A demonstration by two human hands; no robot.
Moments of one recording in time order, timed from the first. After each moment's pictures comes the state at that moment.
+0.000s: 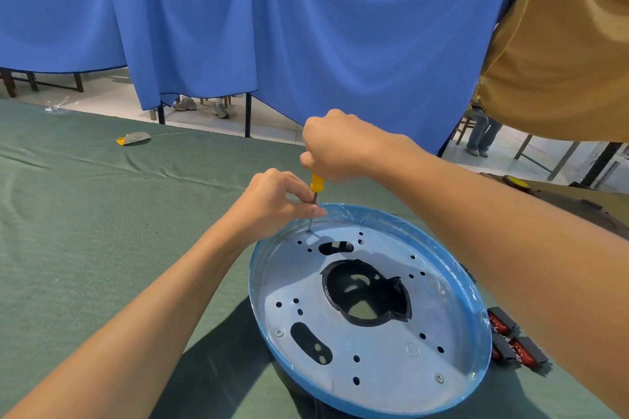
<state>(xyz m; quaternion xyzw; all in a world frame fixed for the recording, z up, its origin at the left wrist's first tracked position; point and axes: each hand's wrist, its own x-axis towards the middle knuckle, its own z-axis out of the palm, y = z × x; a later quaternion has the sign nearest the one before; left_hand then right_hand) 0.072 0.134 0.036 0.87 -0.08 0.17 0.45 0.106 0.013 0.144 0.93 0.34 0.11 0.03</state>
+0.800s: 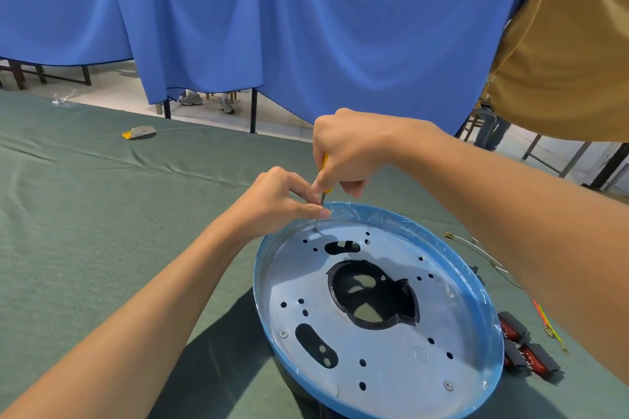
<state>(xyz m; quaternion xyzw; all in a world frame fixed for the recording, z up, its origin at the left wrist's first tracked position) 0.072 0.141 0.035 0.86 -0.10 0.13 0.48 0.099 0.009 0.159 0.92 0.38 -0.04 0.09</state>
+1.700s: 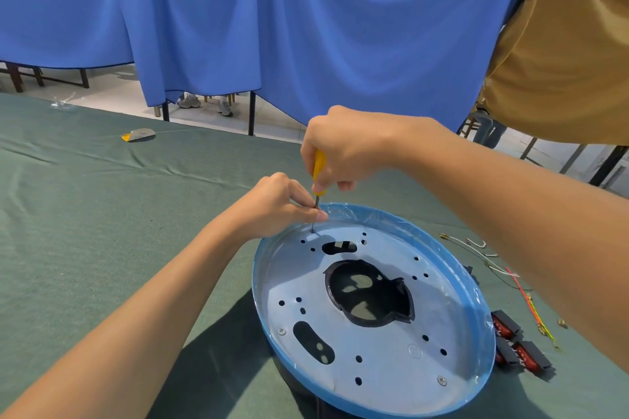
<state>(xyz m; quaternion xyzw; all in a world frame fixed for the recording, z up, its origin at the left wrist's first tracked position) 0.069 0.140 0.038 0.89 -0.12 0.09 0.43 0.087 0.007 0.166 0.91 0.41 -0.02 0.08</state>
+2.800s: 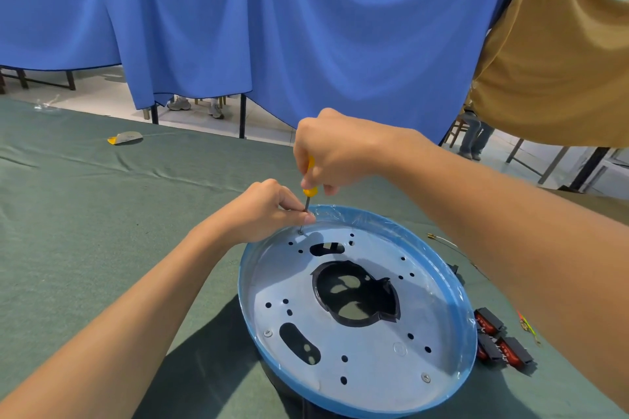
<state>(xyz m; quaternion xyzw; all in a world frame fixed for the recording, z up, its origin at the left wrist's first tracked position) 0.070 0.139 0.036 0.90 -0.14 0.07 0.40 0.091 0.003 0.160 0.92 0.39 0.02 0.05</state>
